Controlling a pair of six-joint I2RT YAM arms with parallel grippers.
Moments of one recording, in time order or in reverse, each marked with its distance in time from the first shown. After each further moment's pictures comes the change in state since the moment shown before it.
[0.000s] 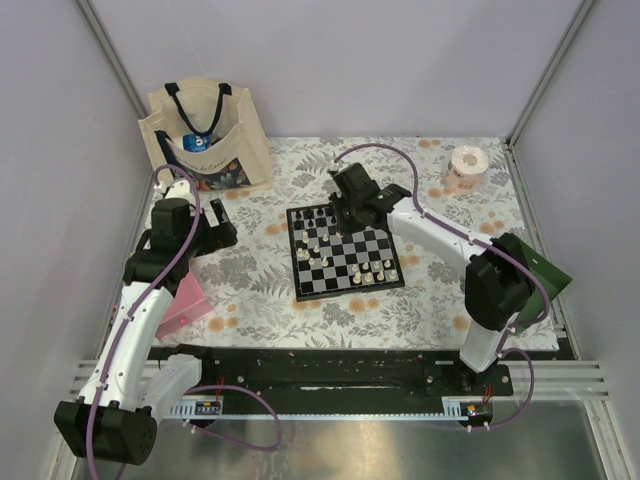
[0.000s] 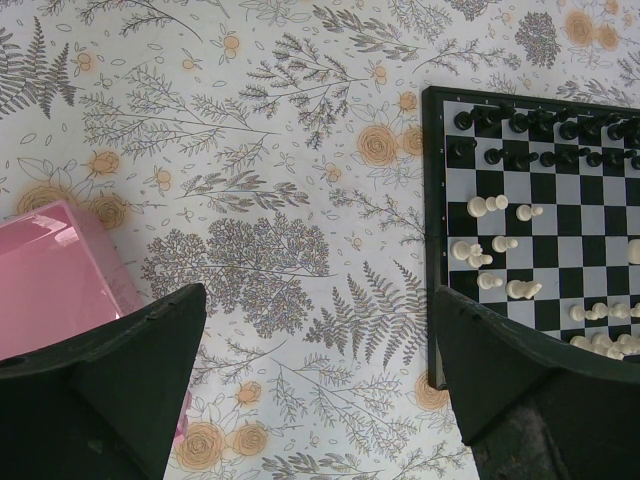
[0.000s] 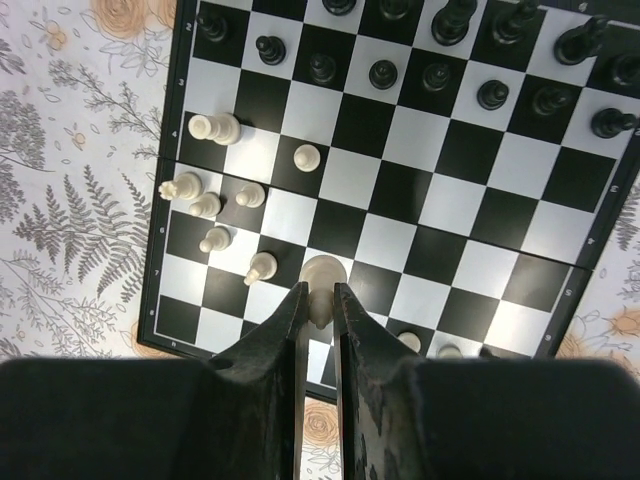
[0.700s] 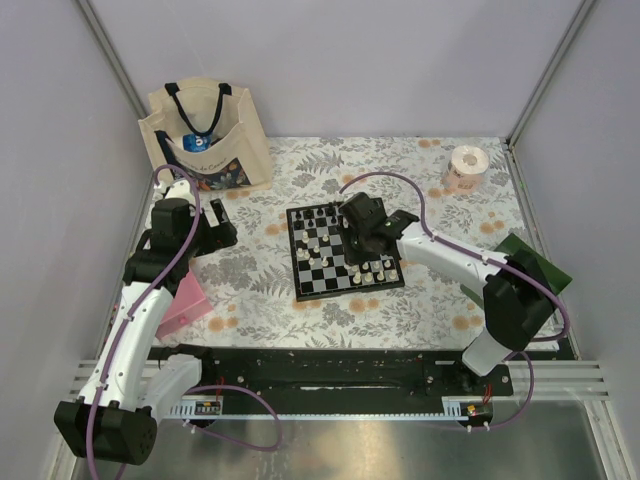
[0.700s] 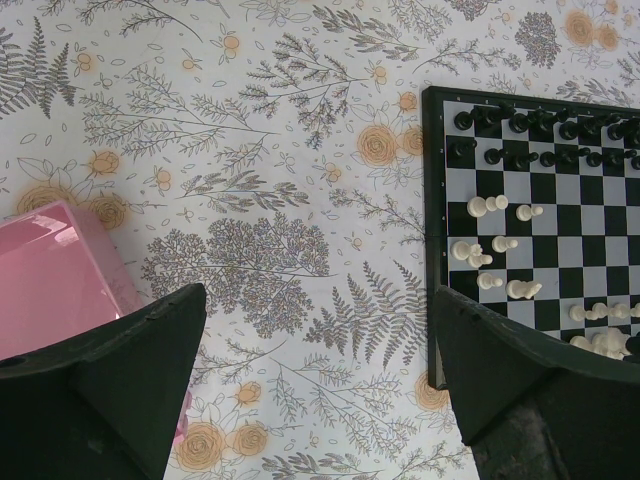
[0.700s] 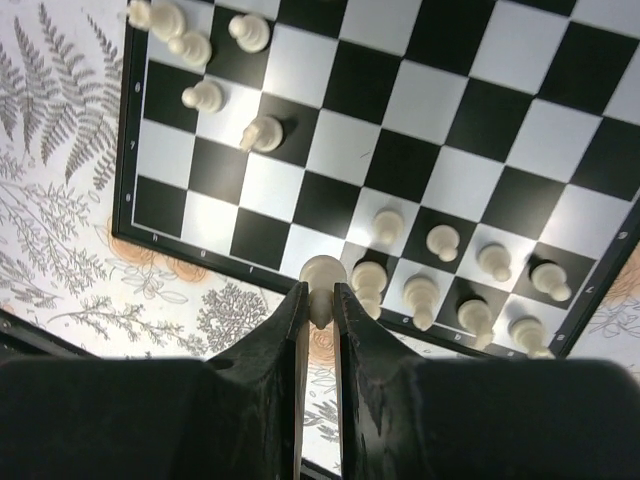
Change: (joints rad) left arm 0.000 0.000 0.000 0.000 0.000 0.000; right arm 0.051 -0.172 -0.254 0.008 -0.038 0.045
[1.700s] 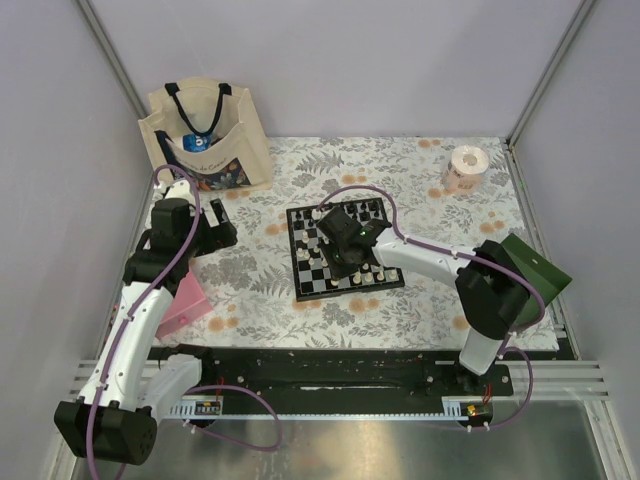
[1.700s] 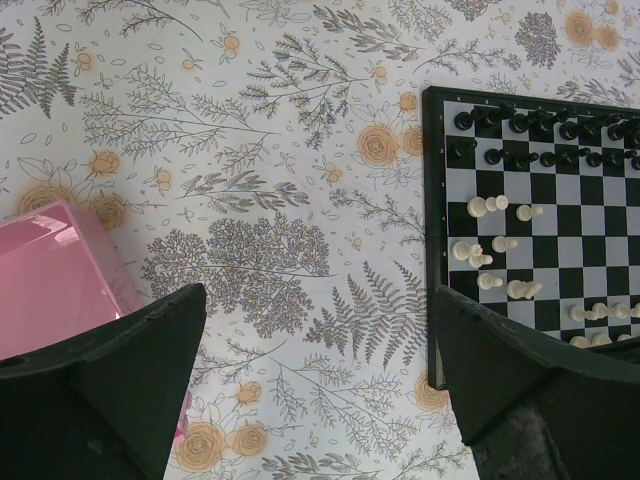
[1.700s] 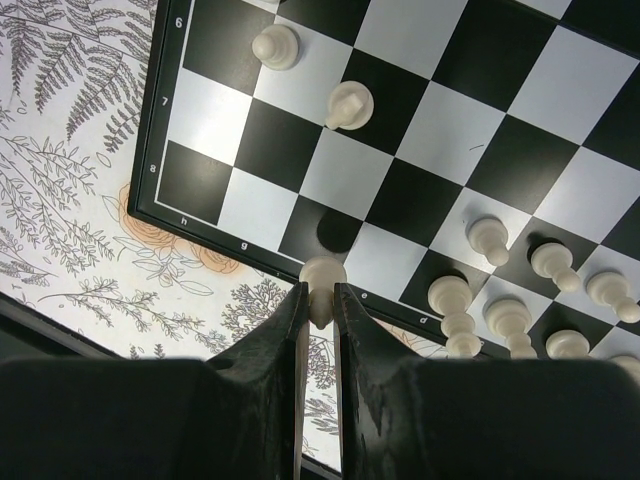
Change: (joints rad) left arm 0.001 0.000 0.000 0.000 0.001 0.000; right arm 0.114 0.124 0.032 0.001 -0.018 0.001
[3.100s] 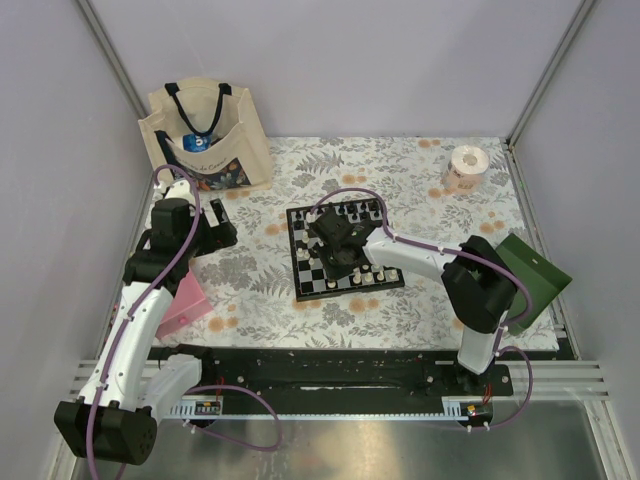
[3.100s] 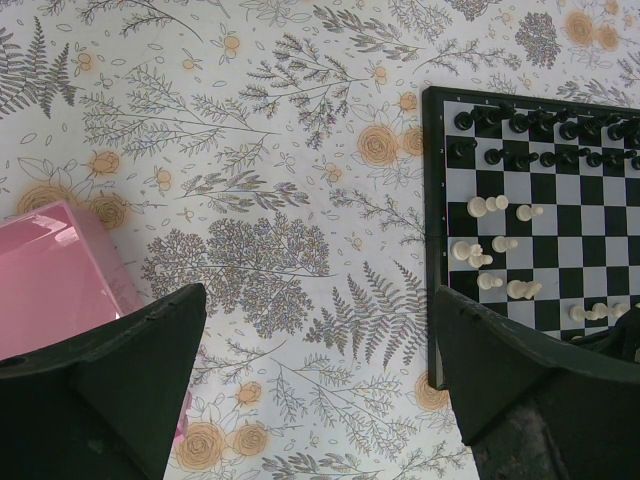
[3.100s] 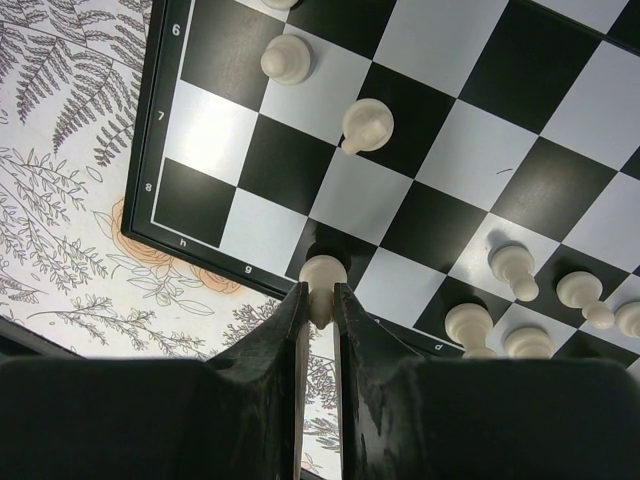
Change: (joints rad) left arm 0.000 0.000 0.000 0.000 0.000 0.000; right arm 0.014 0.072 0.037 0.000 0.002 0.003
